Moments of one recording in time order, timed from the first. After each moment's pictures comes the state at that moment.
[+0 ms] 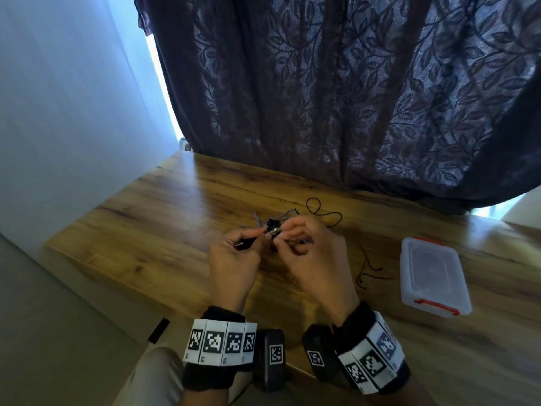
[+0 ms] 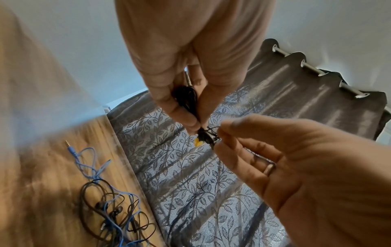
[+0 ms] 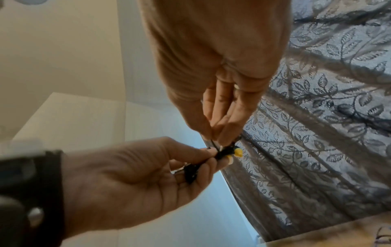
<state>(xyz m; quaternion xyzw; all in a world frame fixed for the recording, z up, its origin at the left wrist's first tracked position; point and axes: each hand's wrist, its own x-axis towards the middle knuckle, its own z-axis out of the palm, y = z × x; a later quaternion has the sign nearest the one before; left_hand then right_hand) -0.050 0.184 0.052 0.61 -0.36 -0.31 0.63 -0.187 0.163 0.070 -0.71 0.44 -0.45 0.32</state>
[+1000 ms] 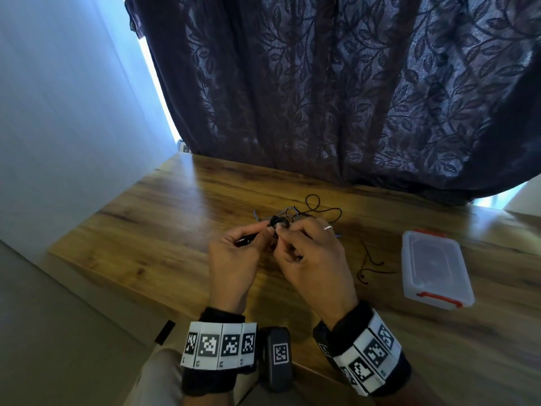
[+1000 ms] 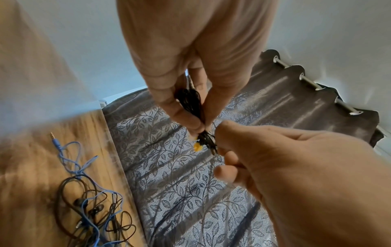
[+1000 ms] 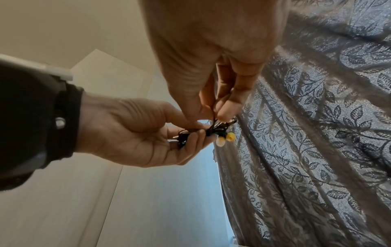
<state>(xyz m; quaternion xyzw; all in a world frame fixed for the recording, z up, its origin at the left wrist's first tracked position) -0.056 0.189 0.065 0.56 -0.36 -0.35 0.65 -0.187 0.164 0.054 -0.80 0.37 -0.47 0.02</state>
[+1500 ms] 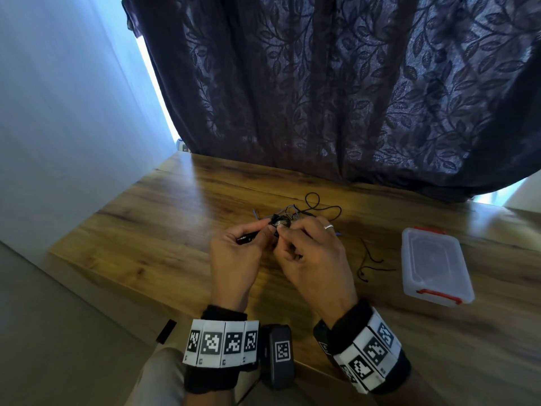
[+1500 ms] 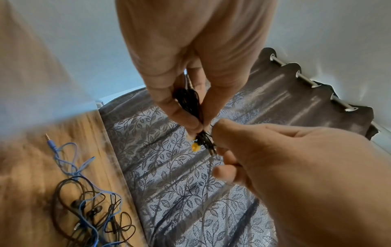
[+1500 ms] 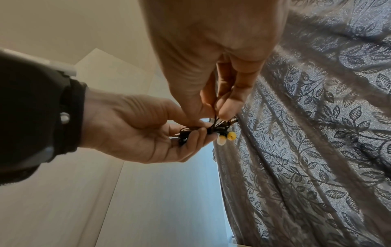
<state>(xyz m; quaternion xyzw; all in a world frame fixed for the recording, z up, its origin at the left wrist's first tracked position) -0.058 0.188 0.066 0.58 -0.37 -0.33 0.64 -0.188 0.167 0.055 -0.79 0.38 -0.48 0.02</state>
